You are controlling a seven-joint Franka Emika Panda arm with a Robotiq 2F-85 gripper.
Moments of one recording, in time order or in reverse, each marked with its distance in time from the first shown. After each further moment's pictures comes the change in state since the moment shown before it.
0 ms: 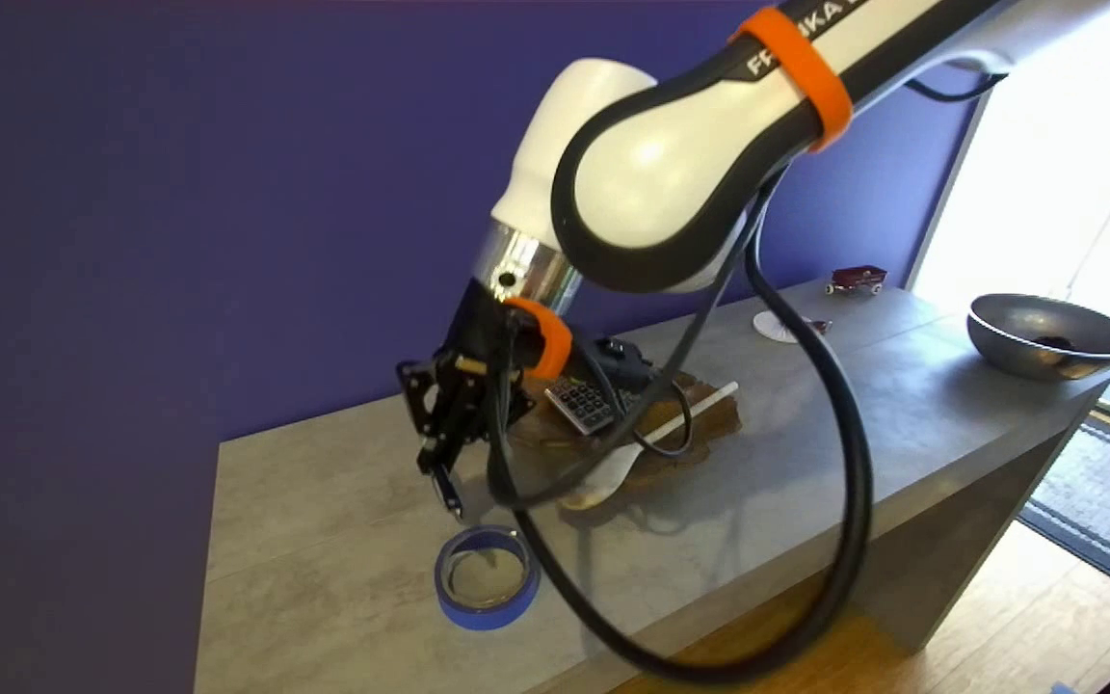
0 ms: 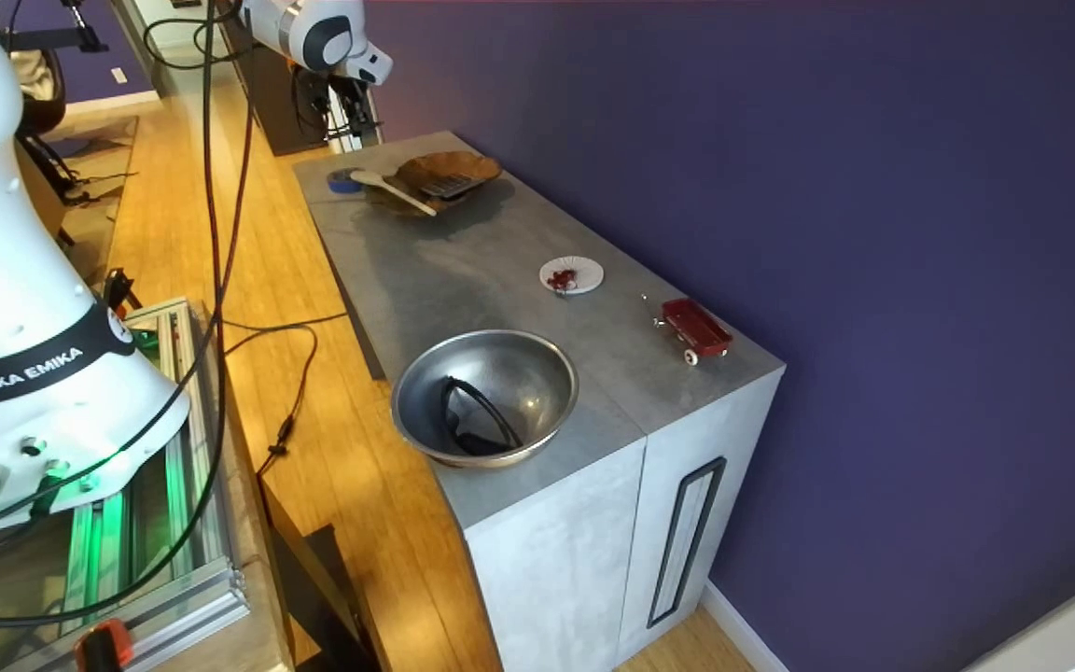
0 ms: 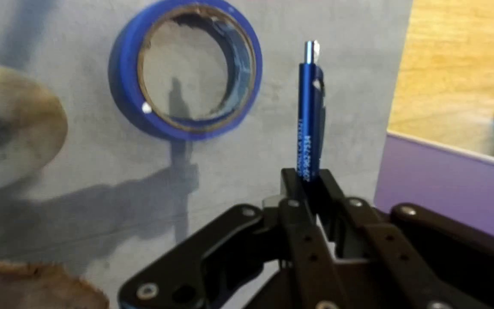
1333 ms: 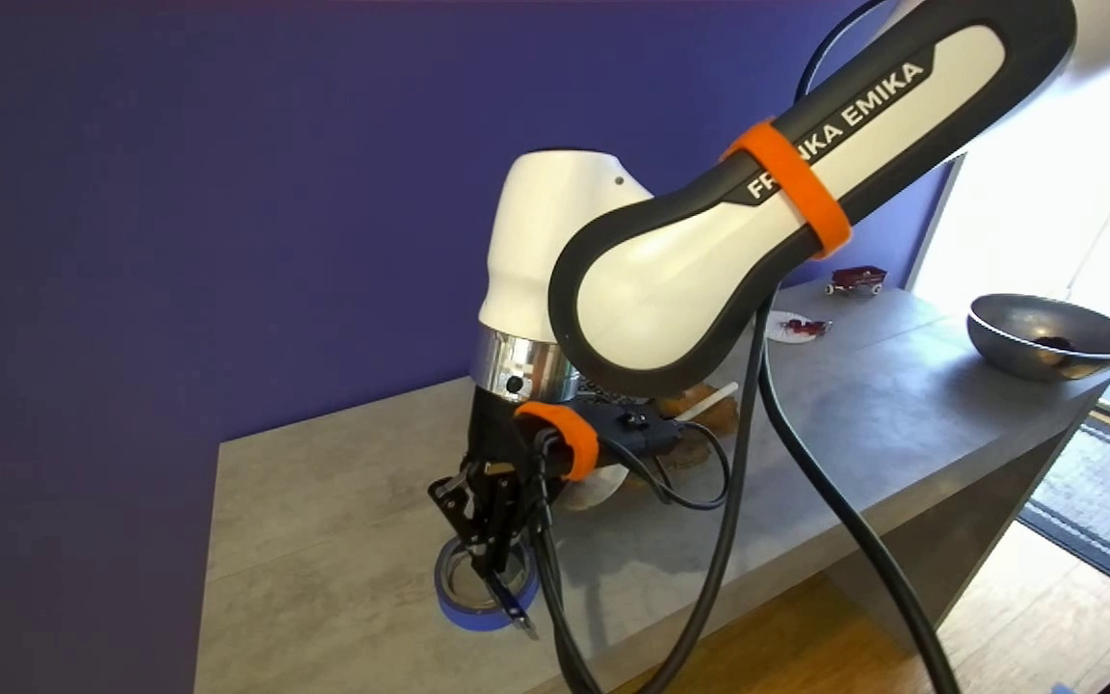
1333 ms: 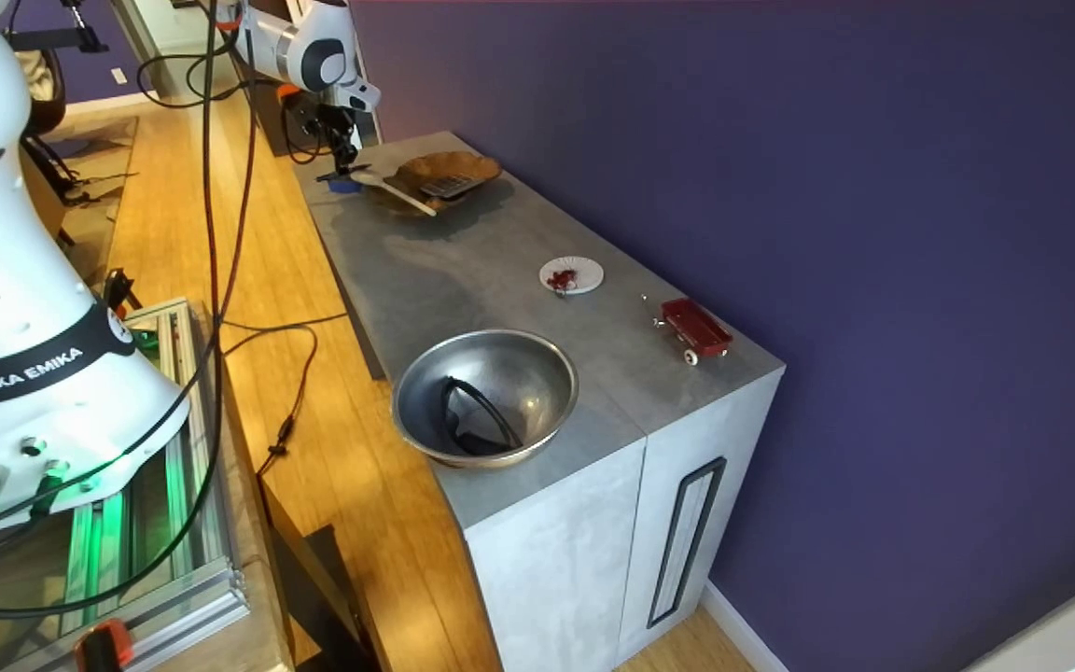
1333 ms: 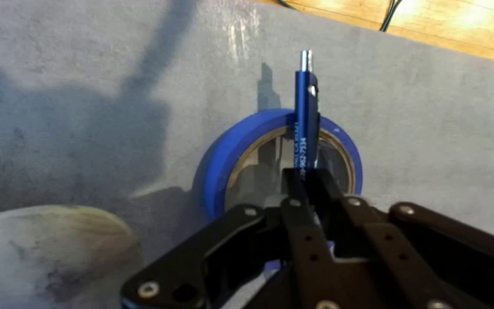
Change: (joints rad) arm 0.085 0.093 -0.066 0.078 -0.092 -0.225 0.039
